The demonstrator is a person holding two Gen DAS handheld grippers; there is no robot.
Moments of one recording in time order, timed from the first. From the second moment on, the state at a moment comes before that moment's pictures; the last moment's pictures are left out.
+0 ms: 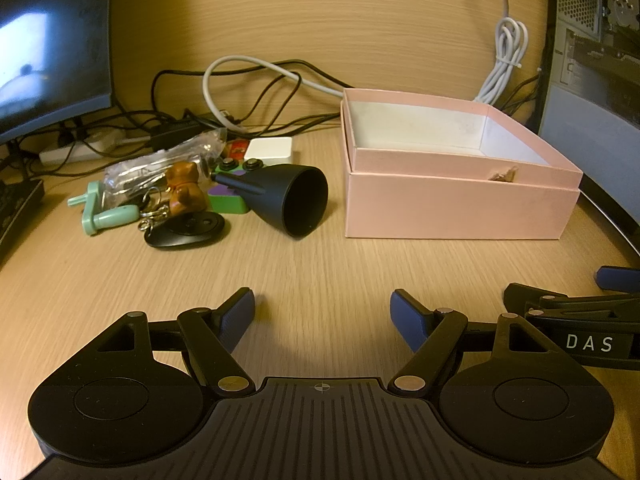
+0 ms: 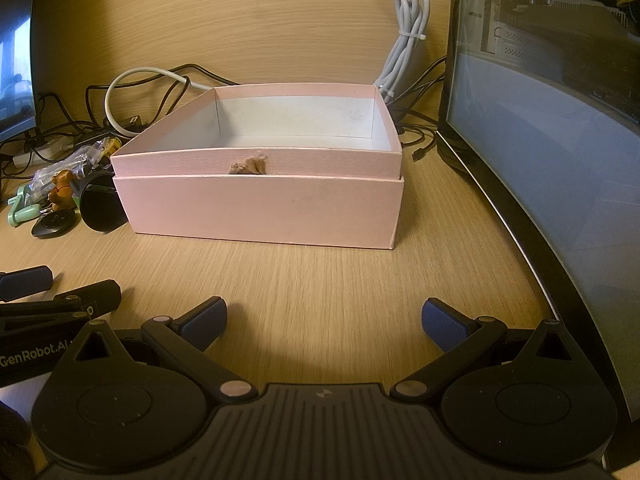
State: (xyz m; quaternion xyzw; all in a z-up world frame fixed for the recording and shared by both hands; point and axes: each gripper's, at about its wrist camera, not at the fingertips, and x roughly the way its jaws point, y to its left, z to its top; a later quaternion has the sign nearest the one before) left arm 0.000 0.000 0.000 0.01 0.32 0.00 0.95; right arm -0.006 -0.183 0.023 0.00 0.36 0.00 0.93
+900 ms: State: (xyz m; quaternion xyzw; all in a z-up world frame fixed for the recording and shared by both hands) left arm 0.000 0.000 0.000 0.00 0.32 0.01 0.95; right arm 0.000 -0.184 0.022 0.00 0.36 0.01 0.93
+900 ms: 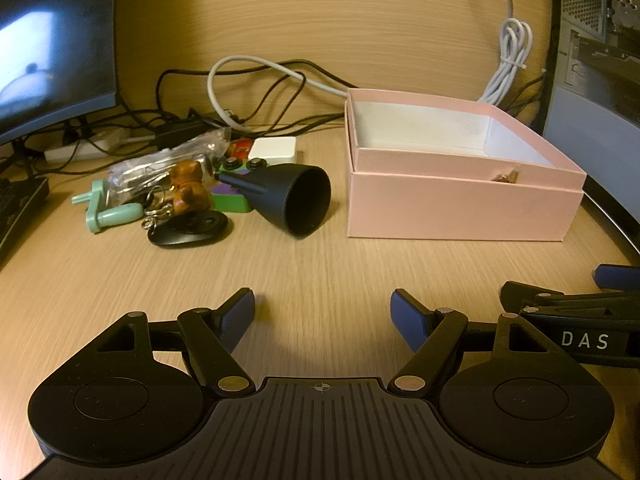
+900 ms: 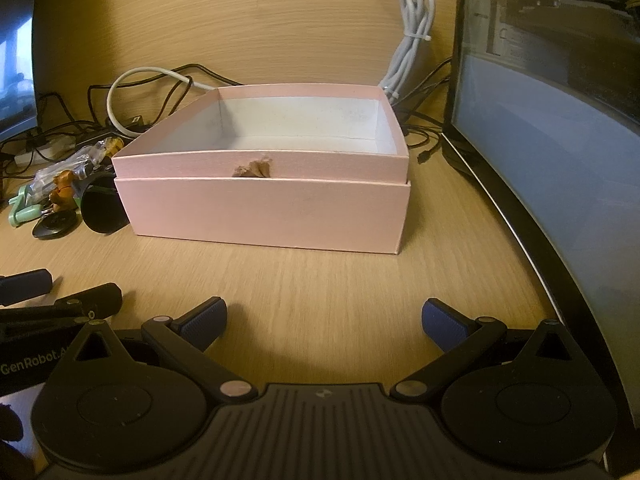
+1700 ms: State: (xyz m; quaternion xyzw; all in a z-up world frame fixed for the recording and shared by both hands) left arm 0.045 0.119 0.054 -0.05 0.37 -0.15 0.92; right arm -0.023 -0.168 0.029 0.01 0.42 -0.02 0.91
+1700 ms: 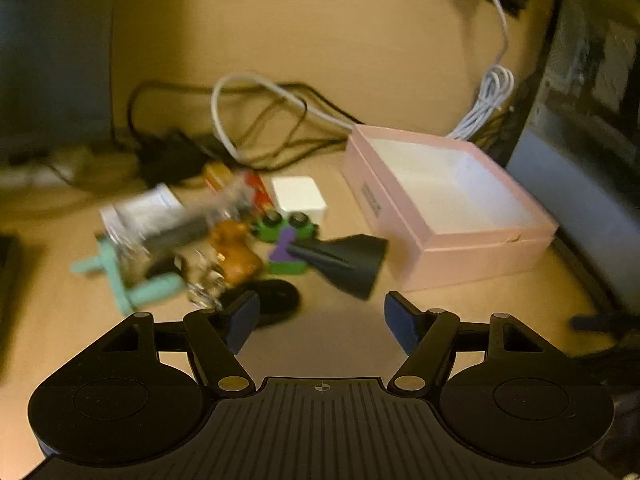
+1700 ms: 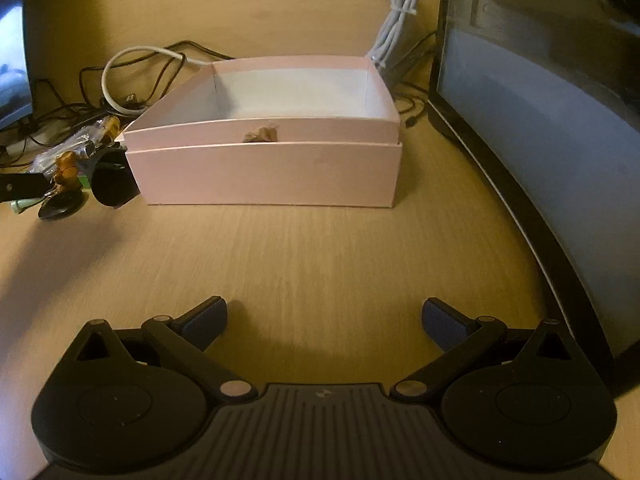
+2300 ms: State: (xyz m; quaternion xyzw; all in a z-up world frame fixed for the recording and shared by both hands) left arm 0.141 0.079 0.020 -0.22 0.45 -0.03 0.86; right arm -0.131 -0.164 0.106 -0.04 0.24 -0.12 0.96
